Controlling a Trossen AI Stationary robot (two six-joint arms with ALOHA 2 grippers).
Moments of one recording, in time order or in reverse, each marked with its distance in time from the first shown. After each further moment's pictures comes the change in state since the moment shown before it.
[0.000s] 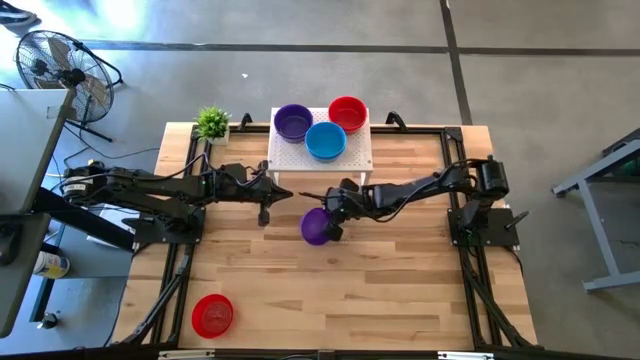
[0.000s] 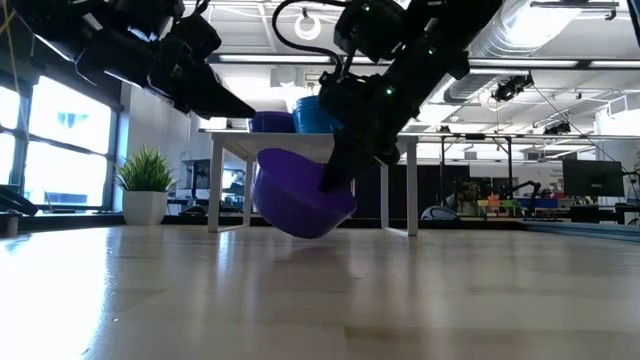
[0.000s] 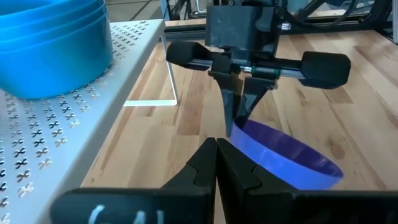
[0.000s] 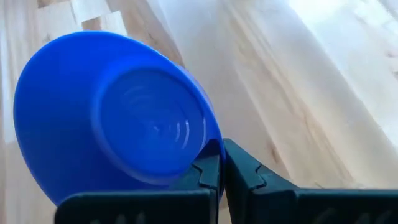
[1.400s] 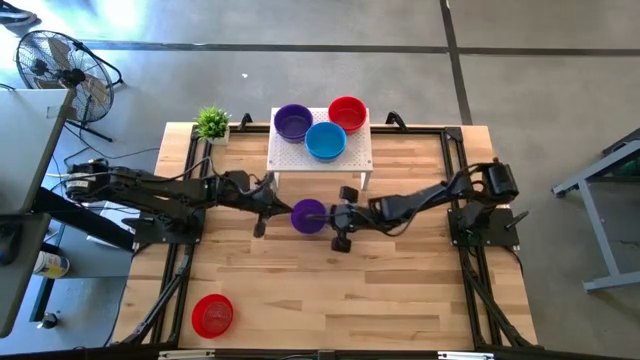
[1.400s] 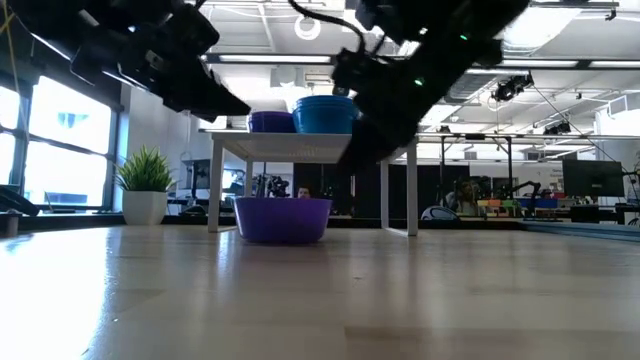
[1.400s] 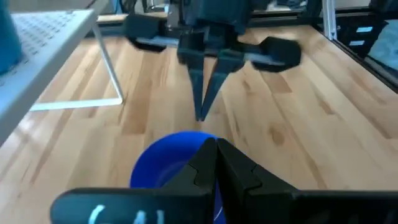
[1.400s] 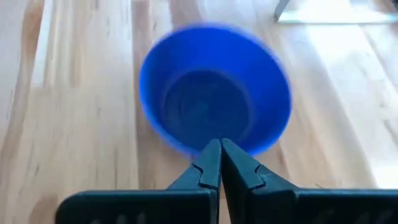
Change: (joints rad) left arm -0.071 0.030 0.000 -0.010 0.116 -0.027; right arm 0.099 -0.054 -0.076 0.069 0.095 -0.222
